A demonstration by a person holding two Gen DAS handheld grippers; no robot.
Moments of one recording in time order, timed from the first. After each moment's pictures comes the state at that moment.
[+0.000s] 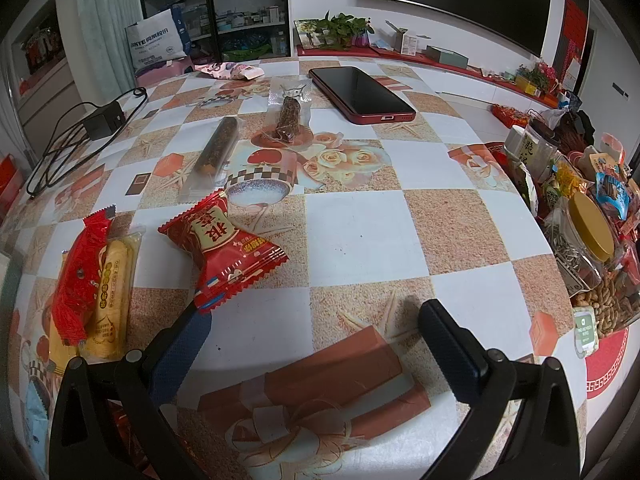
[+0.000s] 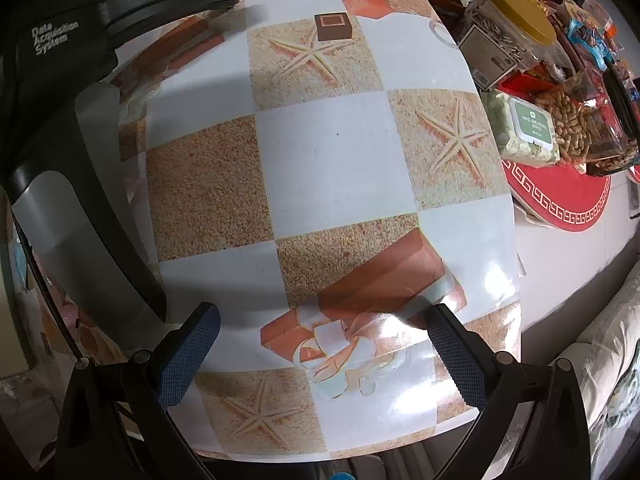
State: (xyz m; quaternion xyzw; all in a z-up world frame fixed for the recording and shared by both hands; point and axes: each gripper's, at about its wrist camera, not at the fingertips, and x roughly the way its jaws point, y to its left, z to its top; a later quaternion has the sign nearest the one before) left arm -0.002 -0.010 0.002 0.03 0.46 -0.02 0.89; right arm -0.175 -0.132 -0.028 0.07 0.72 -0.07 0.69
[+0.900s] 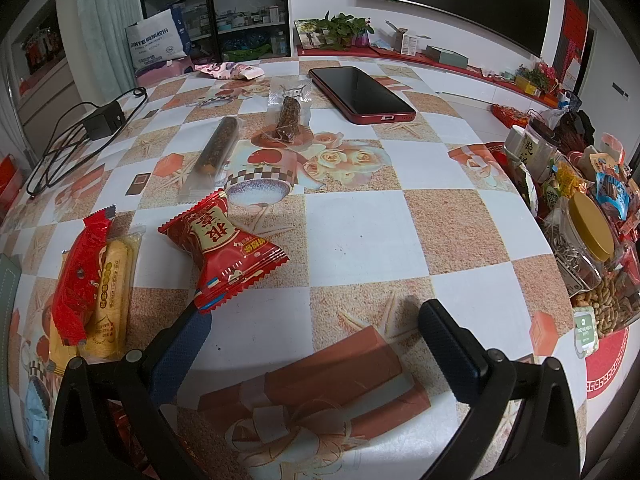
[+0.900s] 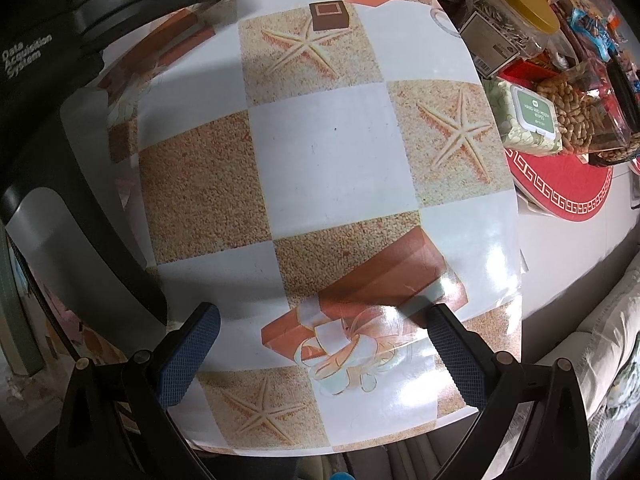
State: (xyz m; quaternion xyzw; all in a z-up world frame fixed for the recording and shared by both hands) left arm -0.001 -0.008 0.002 0.03 0.46 -0.02 0.89; right arm -0.167 -0.134 -0.031 0.08 0.74 -0.06 0.67
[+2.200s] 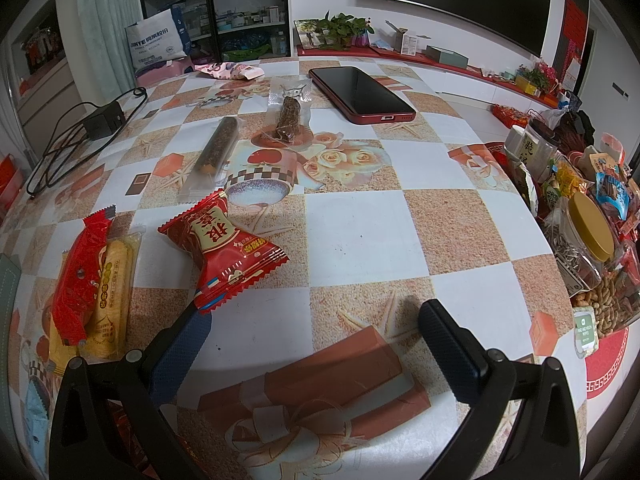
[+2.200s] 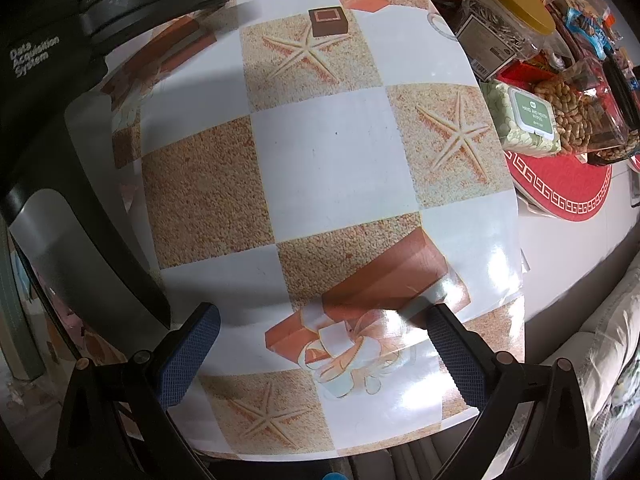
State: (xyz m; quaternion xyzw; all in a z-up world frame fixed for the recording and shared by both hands) left arm -0.001 -0.009 0.002 0.03 0.46 -0.02 0.89; right arm -0.168 -0.128 -0.028 0.08 0.73 -0.08 0.68
